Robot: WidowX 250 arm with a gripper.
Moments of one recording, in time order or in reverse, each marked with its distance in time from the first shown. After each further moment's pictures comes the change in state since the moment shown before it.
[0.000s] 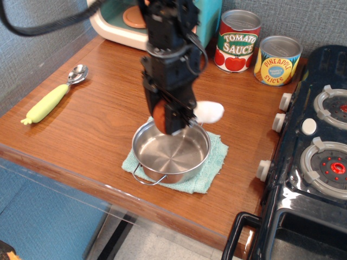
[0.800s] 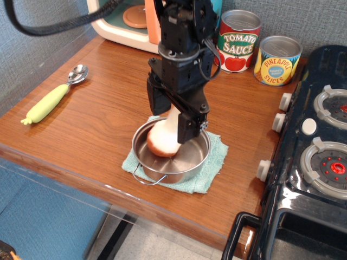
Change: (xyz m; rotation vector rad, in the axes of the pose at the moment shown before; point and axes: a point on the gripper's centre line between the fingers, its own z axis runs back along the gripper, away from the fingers) arm 0.000 -0.008 0.012 0.029 0.016 0.037
